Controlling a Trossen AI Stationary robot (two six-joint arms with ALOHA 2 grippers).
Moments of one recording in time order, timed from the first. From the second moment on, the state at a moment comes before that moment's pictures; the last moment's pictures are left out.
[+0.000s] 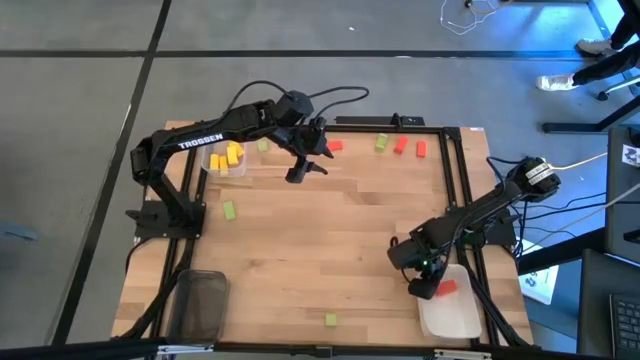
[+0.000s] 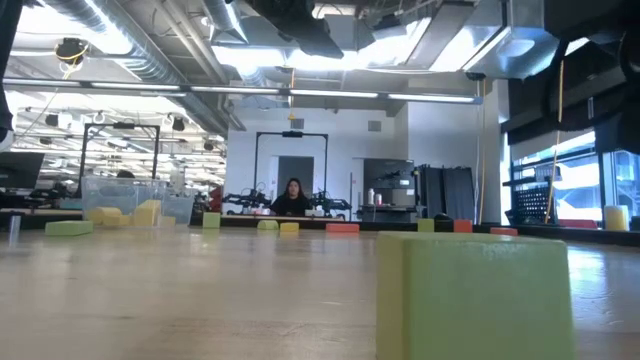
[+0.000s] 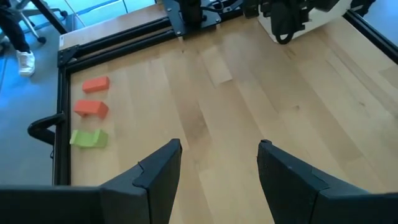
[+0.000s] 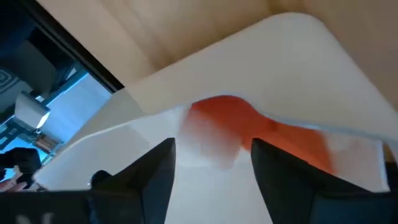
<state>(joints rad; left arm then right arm) 0.37 1.65 1.62 -0.65 0.41 0.52 0.48 1.46 0.74 -0.75 -0.72 1.04</state>
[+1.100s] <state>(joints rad) 0.44 1.70 1.62 -0.68 0.01 0.43 0.41 1.46 1.62 -1.51 0.19 1.12</state>
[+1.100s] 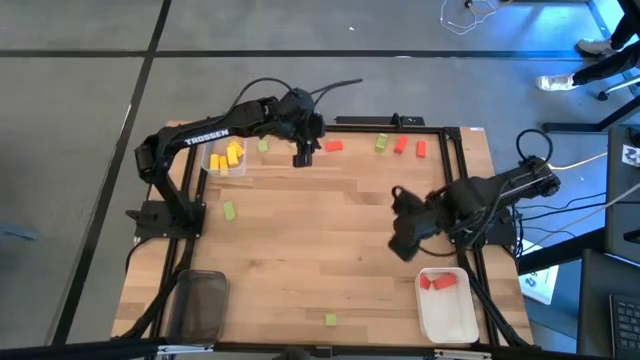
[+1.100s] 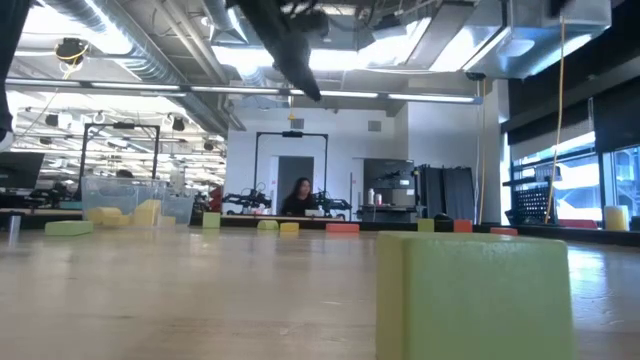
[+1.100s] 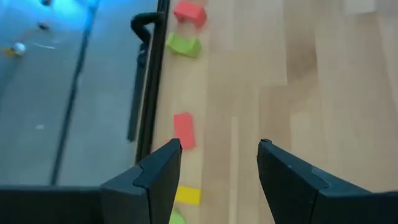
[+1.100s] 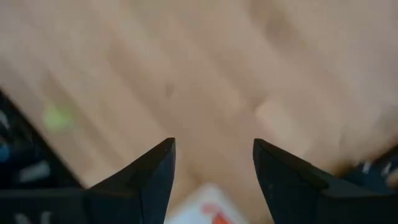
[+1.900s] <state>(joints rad) 0.63 2.13 1.62 -0.34 0.33 0.42 0.38 1.46 1.90 -1.57 0.71 1.01</state>
